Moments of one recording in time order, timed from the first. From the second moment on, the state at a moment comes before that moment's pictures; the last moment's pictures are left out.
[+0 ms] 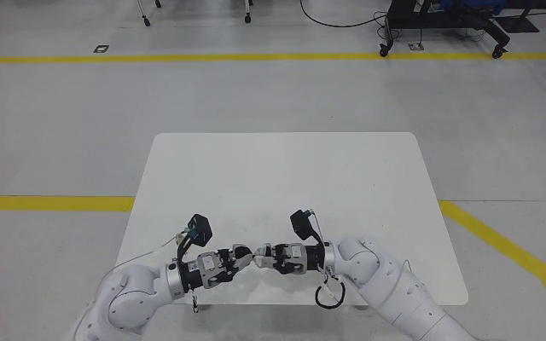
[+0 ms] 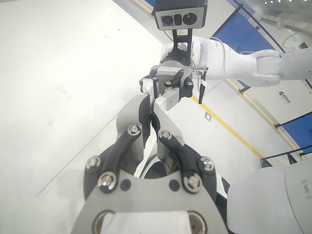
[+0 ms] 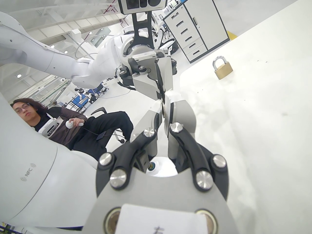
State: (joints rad) left arm 1.39 -1.04 -1.25 -1.74 0.48 -0.73 -0.50; right arm -0.94 -1.12 0.75 -1.26 -0.19 -1.01 0.49
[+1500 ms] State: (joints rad) left arm 1.61 -1.00 -1.55 -2.05 1.12 -0.20 -0.78; right arm -1.17 -1.08 1.12 -1.31 -0.37 -1.01 -0.23
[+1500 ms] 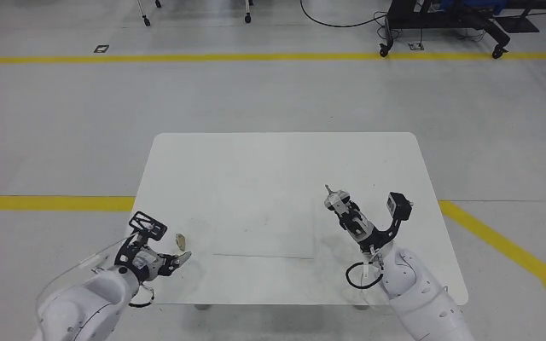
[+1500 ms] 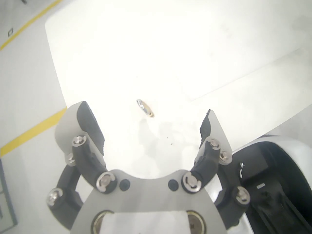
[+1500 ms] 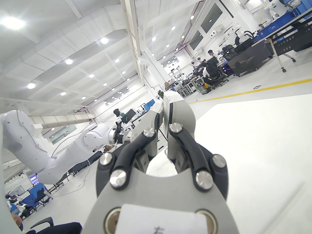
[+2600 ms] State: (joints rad) left arm 1.29 -1.05 -1.30 -1.72 1.09 -0.01 -0.93; right arm -1.17 -1.08 1.12 -1.31 -0.37 -1.01 -0.23
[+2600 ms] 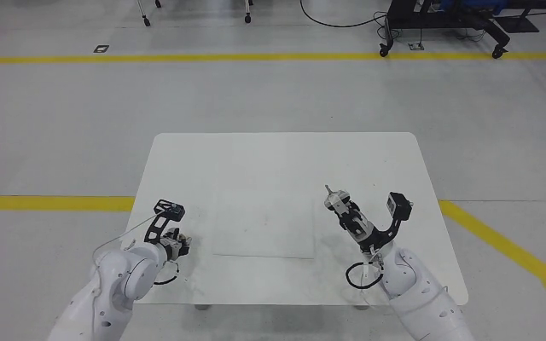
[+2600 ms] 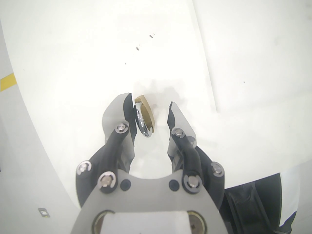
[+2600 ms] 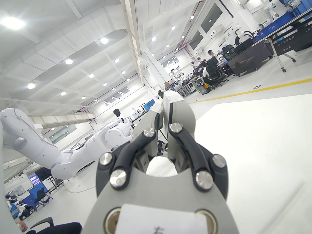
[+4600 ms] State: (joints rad) left arm 1.28 -1.03 -1.33 -1.70 0.02 -0.62 -0.79; right arm -1.15 -1.09 1.08 -1.34 -0.38 -0.90 -0.13
